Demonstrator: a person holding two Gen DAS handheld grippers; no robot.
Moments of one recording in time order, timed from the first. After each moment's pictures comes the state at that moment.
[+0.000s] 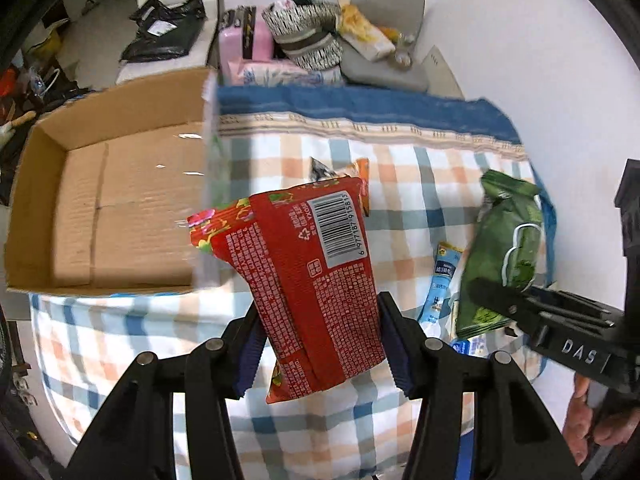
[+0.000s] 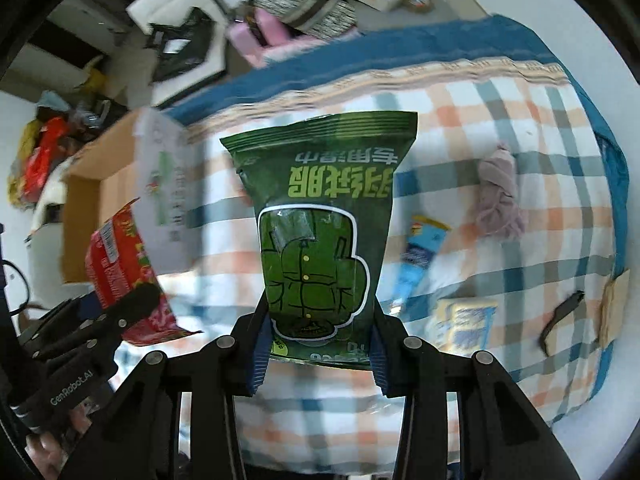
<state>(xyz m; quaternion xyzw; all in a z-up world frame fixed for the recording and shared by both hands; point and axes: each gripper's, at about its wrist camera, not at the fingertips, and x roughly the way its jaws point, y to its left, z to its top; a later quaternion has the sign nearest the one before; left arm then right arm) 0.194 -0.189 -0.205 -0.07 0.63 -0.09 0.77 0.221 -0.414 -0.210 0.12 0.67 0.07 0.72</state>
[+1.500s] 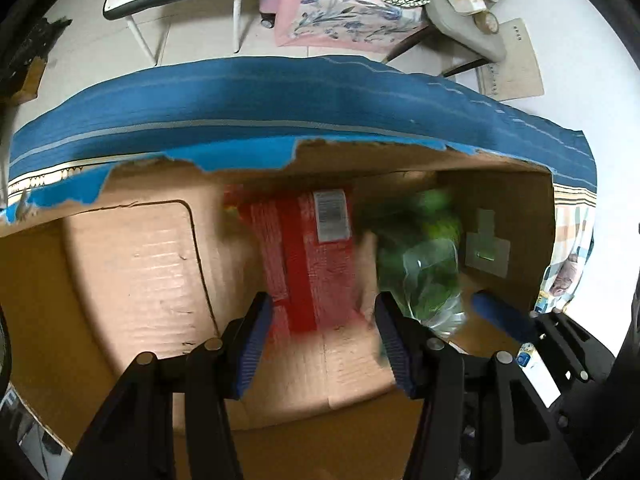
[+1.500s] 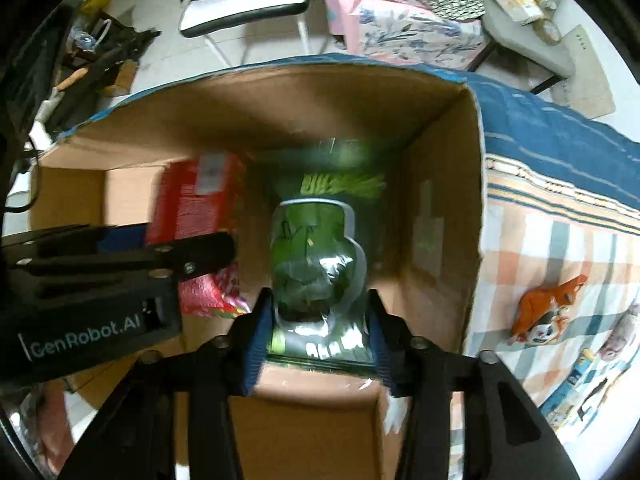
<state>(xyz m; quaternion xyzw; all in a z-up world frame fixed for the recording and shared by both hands) 0.419 0.025 -0.327 -0.10 0.78 -0.12 0.61 0.408 -0.091 -0.327 0.00 0.75 0.07 0.66</state>
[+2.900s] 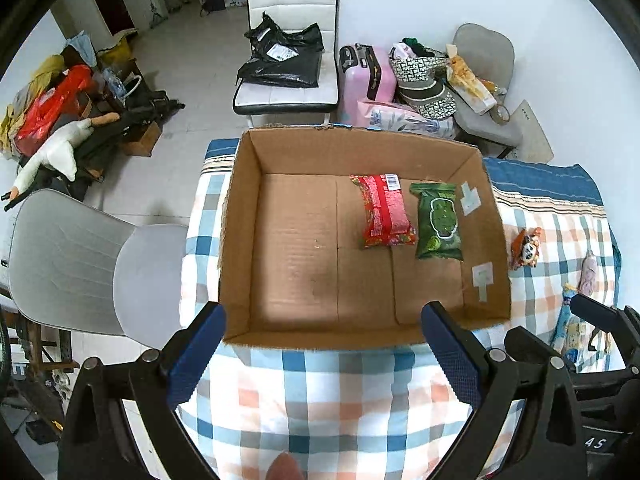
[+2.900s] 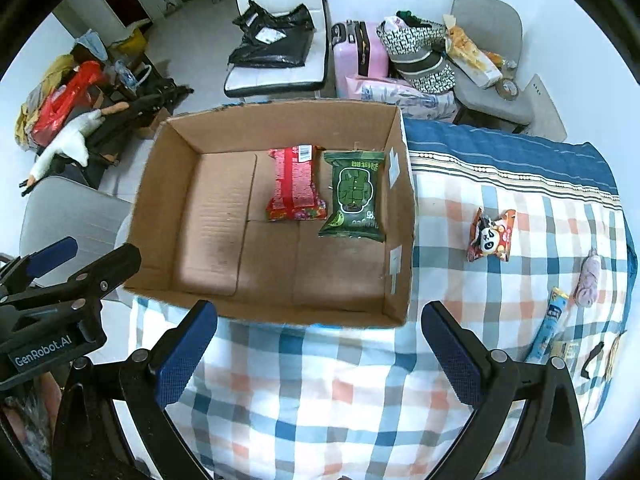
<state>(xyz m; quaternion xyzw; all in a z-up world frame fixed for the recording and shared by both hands) 0.212 0.080 -0.147 -0.03 0.60 0.02 0.80 0.222 -0.094 -0.156 0.01 0.63 0.09 0.77</state>
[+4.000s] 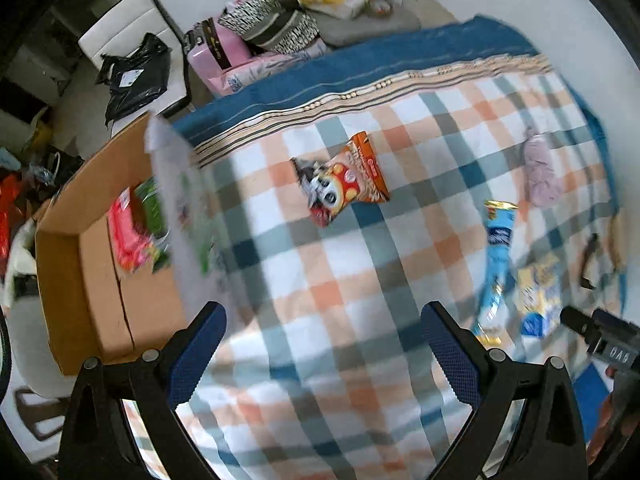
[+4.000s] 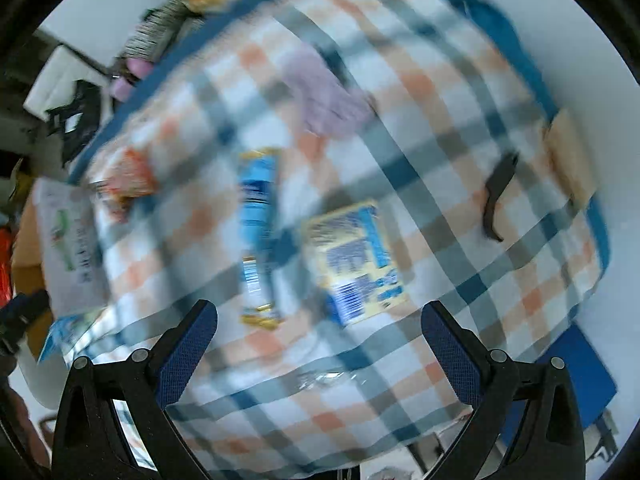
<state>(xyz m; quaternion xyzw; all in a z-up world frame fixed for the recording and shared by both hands) 0.251 -0.297 -0.240 0.14 0.66 -0.09 0.73 0.126 -0.568 -0.306 0.23 0.69 -0.13 0.67</state>
